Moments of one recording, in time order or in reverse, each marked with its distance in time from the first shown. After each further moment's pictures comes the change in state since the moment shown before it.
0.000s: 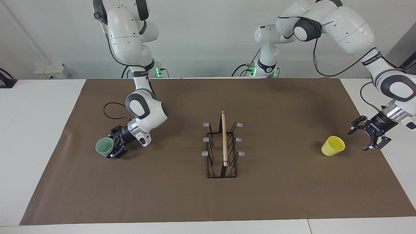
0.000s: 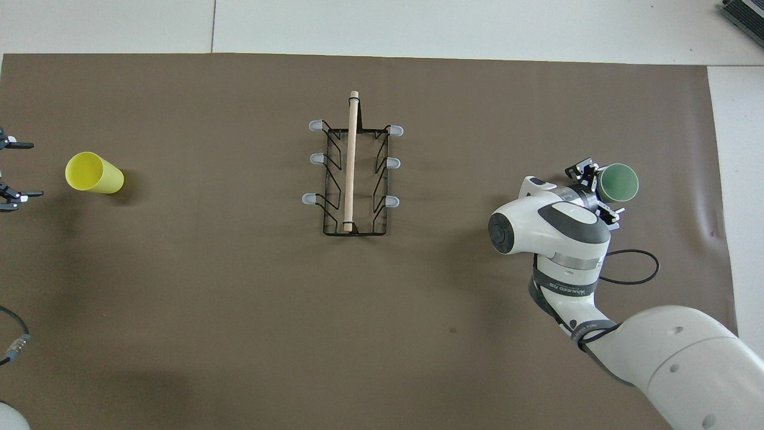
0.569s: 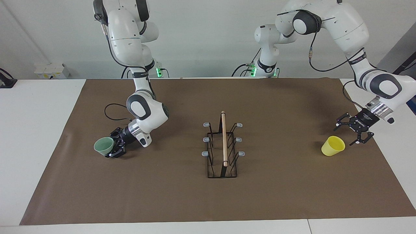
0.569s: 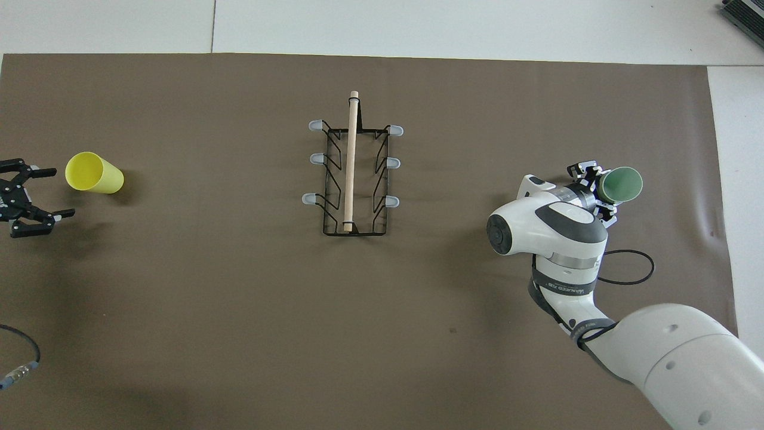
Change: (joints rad) left arm -0.050 -0.096 0.020 -0.265 -0.196 0.050 -0.088; right arm 0.002 0.004 0.000 0.010 -0.006 -0.002 0.075
